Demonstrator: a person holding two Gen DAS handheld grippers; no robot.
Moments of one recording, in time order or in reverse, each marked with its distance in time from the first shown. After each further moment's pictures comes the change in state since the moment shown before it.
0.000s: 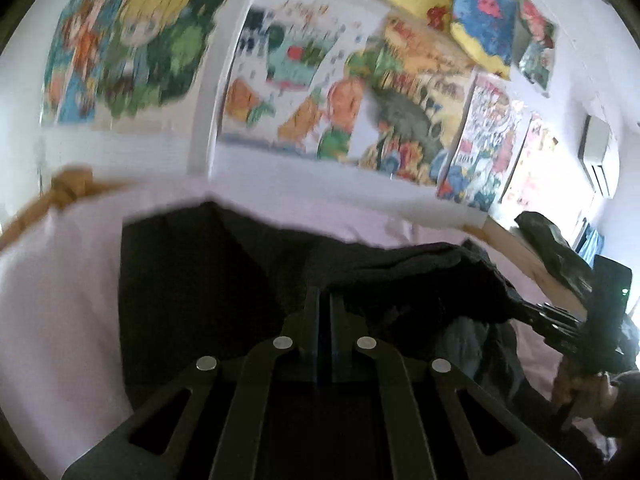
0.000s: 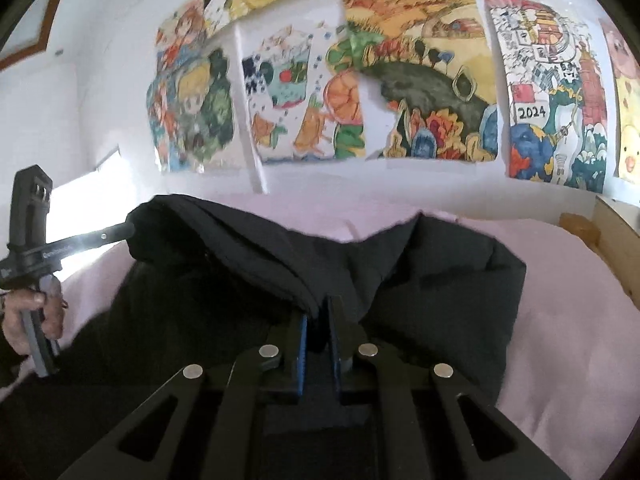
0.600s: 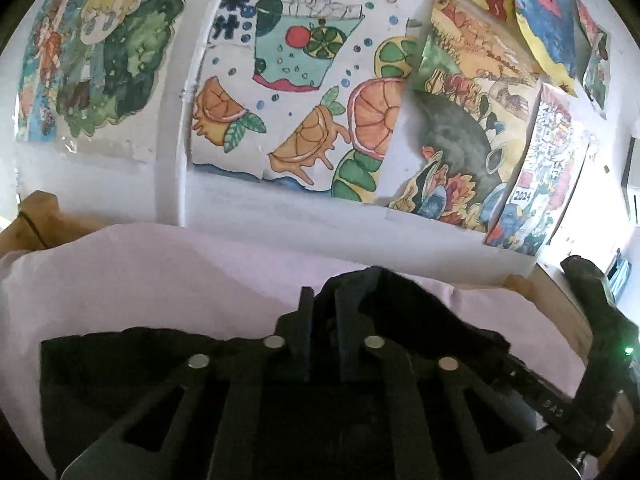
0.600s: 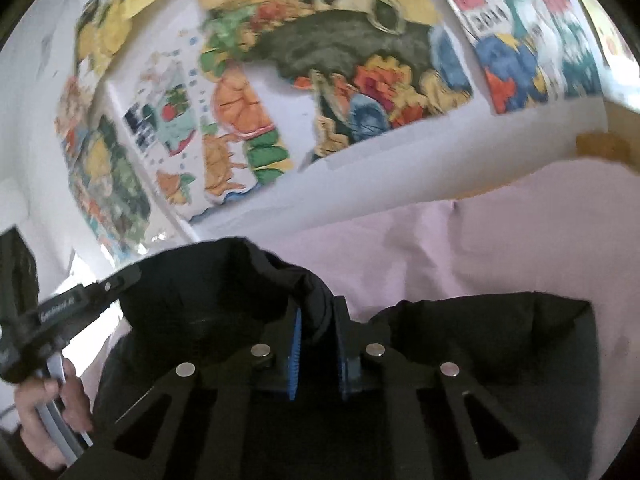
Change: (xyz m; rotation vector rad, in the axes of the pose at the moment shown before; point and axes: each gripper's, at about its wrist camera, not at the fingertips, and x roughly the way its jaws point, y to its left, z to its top) left arm 0.134 0.002 0.102 -0.044 -0.040 0.086; right arm 0.108 -0.072 0.059 0.347 -0.085 -0.003
